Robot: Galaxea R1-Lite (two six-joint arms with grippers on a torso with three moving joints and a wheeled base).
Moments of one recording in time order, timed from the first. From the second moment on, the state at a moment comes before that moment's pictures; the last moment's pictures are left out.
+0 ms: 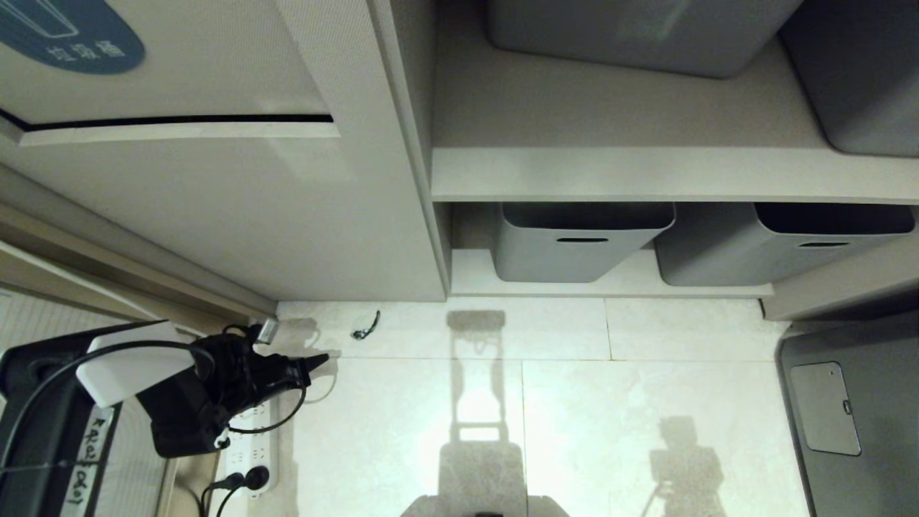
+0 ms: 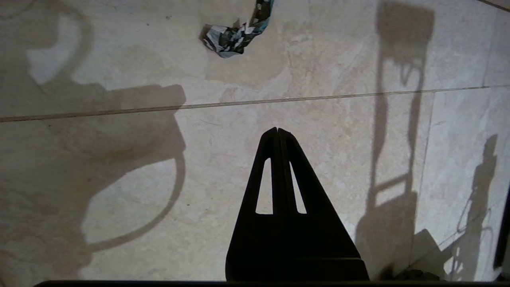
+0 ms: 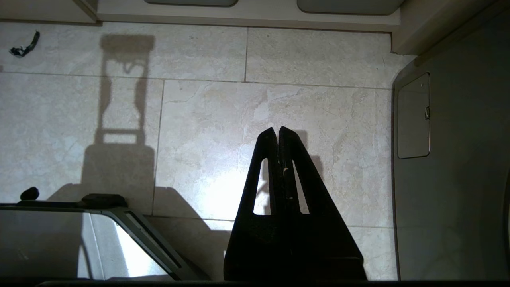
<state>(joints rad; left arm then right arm) 0.12 2.61 -1.05 -1.23 -0.69 -0.17 0.00 0.00 -0.03 0.08 0.01 -0.01</state>
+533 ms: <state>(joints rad) 0.11 2.66 -1.15 -1.23 -0.64 -0.15 0.00 0.00 -0.03 0.08 0.01 -0.01</state>
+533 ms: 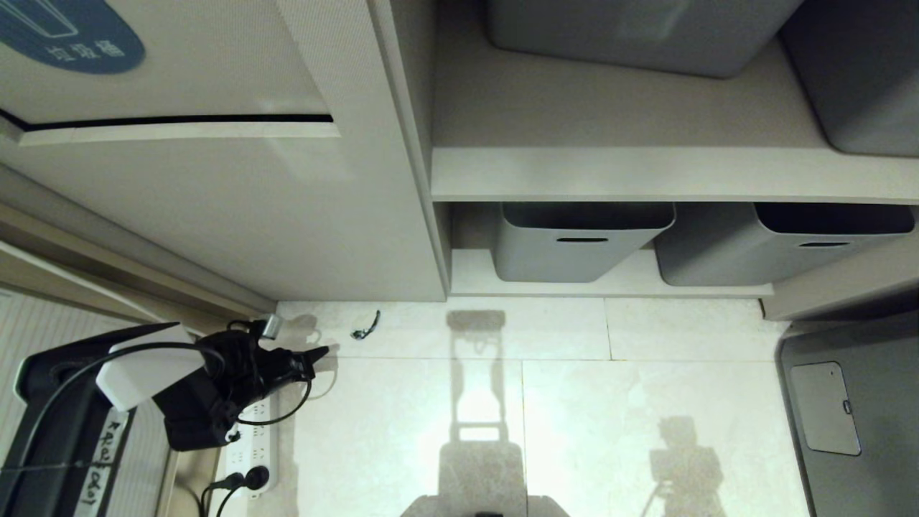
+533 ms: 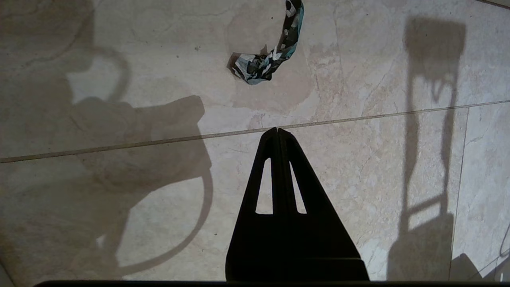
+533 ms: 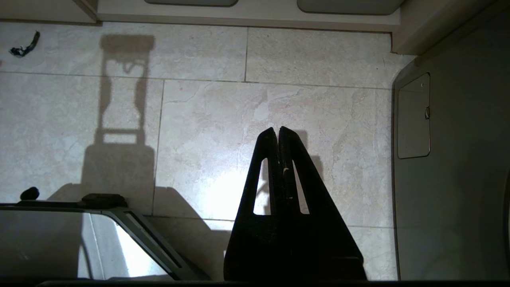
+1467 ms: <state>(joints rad) 0.14 2.58 -1.01 -1.29 -0.62 -0.16 0.00 0.00 -0.03 0.08 0.01 -0.01</state>
